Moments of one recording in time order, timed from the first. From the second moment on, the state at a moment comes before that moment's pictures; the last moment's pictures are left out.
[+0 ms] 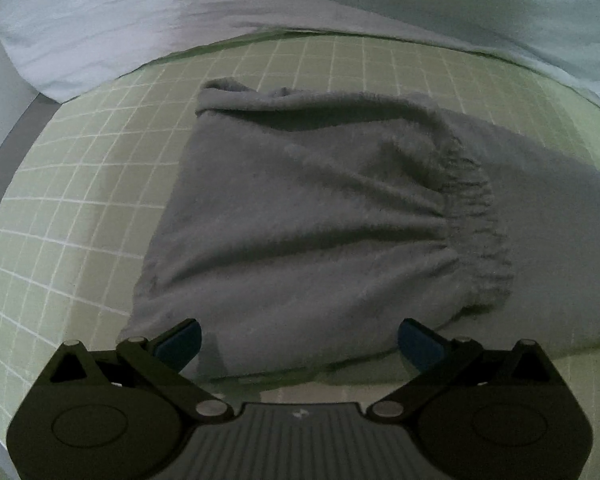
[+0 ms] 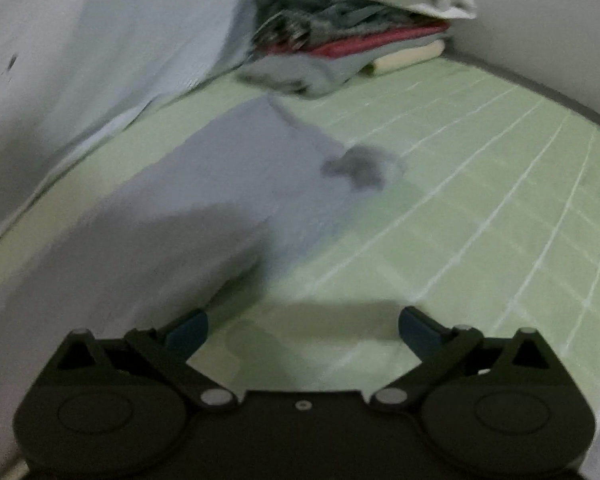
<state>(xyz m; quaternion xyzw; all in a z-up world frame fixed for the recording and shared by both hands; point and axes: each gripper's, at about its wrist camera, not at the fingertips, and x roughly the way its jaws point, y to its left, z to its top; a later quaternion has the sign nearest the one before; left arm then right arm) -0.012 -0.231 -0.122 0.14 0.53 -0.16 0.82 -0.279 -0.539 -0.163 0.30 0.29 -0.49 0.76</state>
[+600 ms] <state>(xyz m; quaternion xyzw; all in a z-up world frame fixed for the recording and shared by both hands) 0.034 -0.261 -0.138 0.14 0.56 -0.10 0.81 -0.281 -0.638 -0.159 0.35 0.22 -0.52 0.74</state>
